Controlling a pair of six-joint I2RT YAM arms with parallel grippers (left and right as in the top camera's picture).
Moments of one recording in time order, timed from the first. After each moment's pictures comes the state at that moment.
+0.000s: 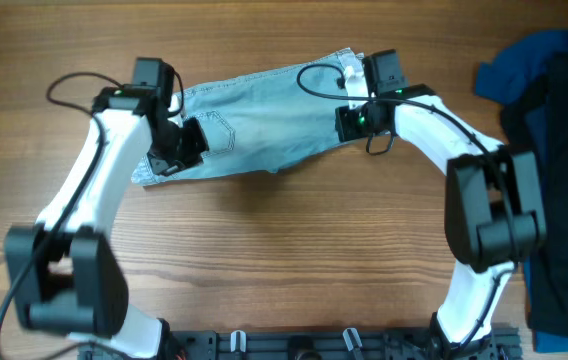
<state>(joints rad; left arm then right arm) -0.09 1.71 1.32 -1.02 0.23 -0.47 0.24 2.02 1.36 -0.48 -0.27 0.02</state>
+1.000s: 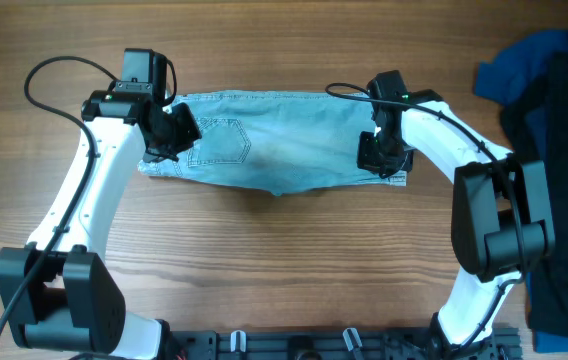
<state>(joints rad) -0.09 1.66 1.32 -0.92 0.09 -0.50 0.23 2.00 1.29 -0.86 -0.03 0.39</state>
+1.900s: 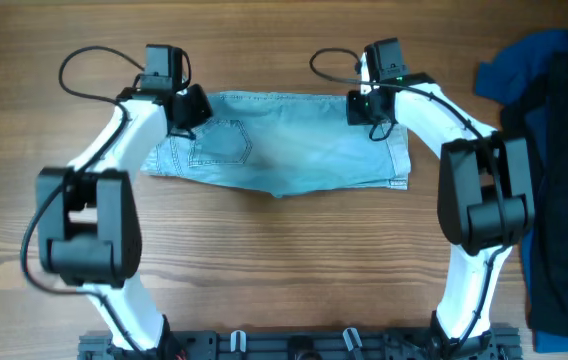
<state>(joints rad) -0.09 1.96 1.32 -0.44 0.09 -0.50 0.21 2.15 1.48 -0.49 -0.05 0.16</state>
